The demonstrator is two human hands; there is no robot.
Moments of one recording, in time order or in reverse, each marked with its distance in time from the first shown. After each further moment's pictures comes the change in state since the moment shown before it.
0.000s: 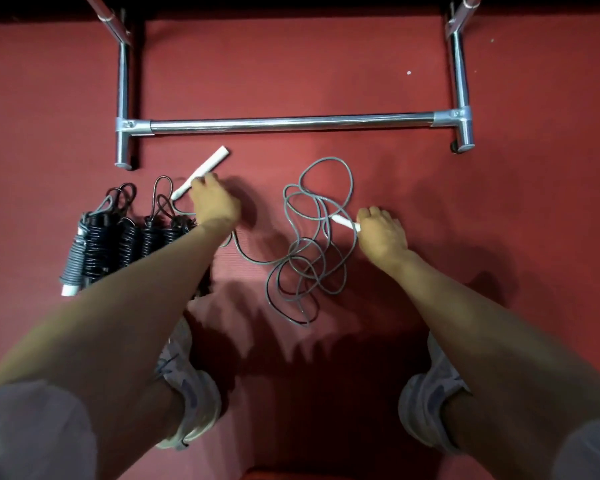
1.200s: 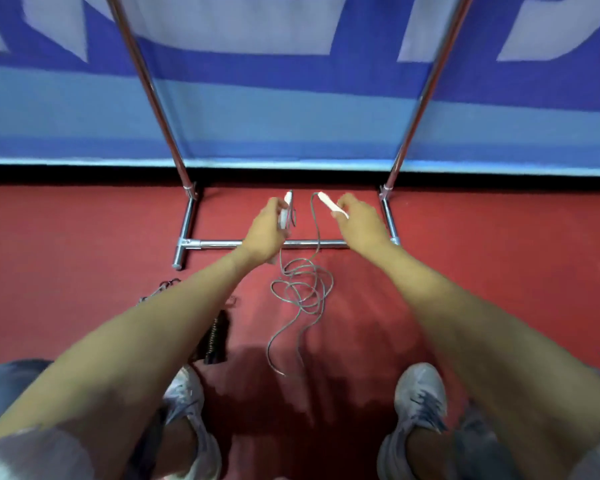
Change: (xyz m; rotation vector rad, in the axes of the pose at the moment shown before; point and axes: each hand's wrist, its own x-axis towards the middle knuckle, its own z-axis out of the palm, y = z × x) left_hand -0.123 0.126 -0.173 -0.313 -0.106 0.613; right_hand -0.096 -0.046 -0.257 0.531 0.420 -0.080
